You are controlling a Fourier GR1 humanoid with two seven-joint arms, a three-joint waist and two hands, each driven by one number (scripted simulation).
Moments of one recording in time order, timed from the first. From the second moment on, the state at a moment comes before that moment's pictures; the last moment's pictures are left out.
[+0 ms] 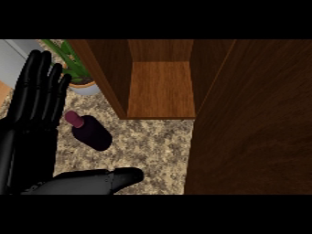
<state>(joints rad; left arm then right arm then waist) -0.30 0.03 -0.30 -2.23 -0.33 0.39 0.78 0.05 -0.16 0.04 -2.41 -0.23 0.10 0.37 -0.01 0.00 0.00</state>
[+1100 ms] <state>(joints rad) 0.00 0.05 -0.08 -1.84 -0.08 0.34 0.13 0.12 -0.15 -0.07 -2.39 -0.31 0.25 0.33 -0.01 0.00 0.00</state>
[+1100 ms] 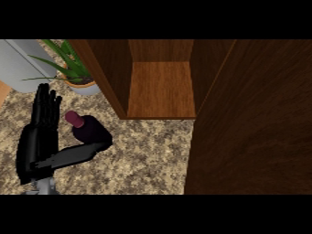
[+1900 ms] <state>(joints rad) 0.04 0.06 0.06 -1.53 0.04 0.23 -0.16 0.14 -0.11 -0.05 -2.39 -0.33 0.28 0.33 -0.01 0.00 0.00</state>
